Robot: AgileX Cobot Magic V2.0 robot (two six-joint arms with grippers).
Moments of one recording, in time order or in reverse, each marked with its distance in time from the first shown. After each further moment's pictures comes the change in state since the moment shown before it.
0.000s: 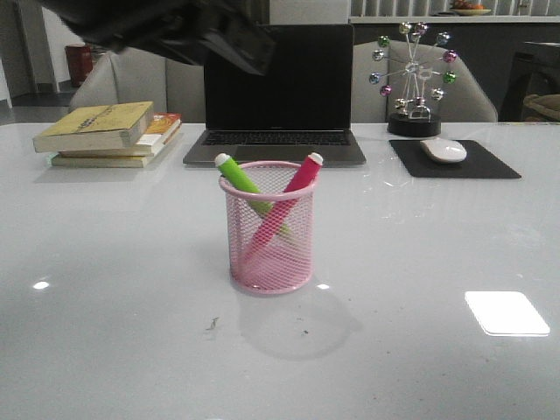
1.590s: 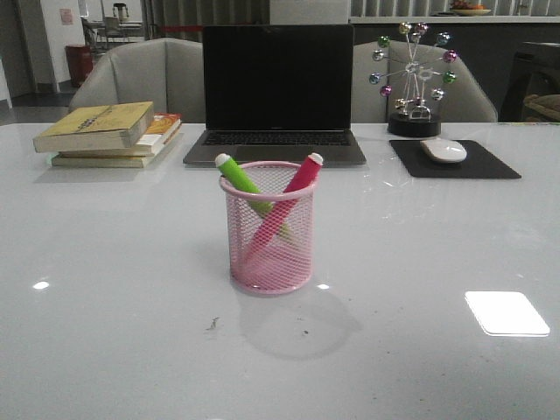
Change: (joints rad) left arm 0.000 -0.543 0.124 0.243 0.672 -0.192; right arm 0.000 0.000 0.002 0.011 0.013 0.010
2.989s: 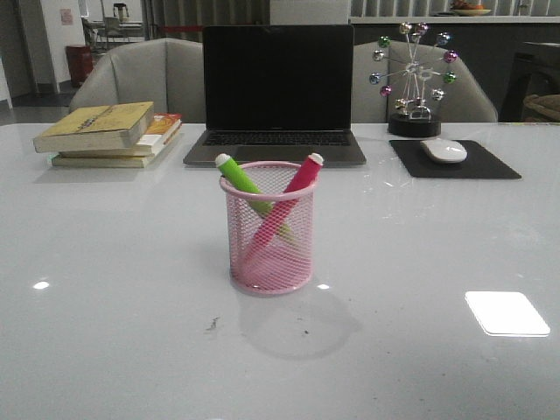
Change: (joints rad) left arm 0.683 -0.708 0.712 -0.151 -0.726 0.009; right arm 0.000 0.000 0.000 0.001 0.008 0.002
